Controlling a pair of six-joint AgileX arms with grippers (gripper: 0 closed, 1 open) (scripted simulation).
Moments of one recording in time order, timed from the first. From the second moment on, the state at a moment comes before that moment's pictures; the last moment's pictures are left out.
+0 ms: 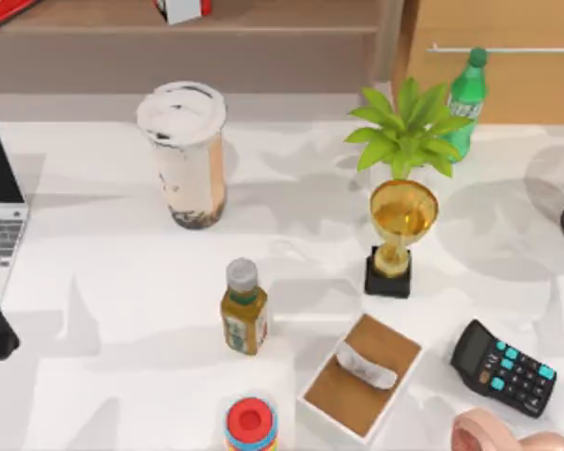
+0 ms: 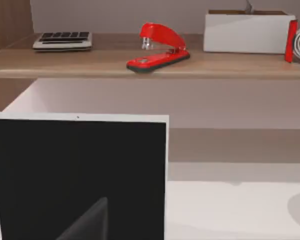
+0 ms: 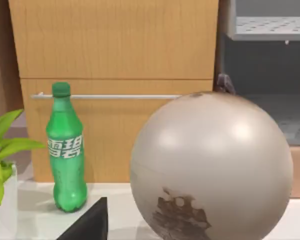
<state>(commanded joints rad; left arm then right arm) 0.00 0.00 0.00 0.00 0.00 0.00 0.00 0.00 0.00 0.00 0.00 0.00</state>
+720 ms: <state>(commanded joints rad) -0.26 0.57 0.23 0.21 -0.22 -0.11 0.00 0.00 0.00 0.00 0.00 0.00</state>
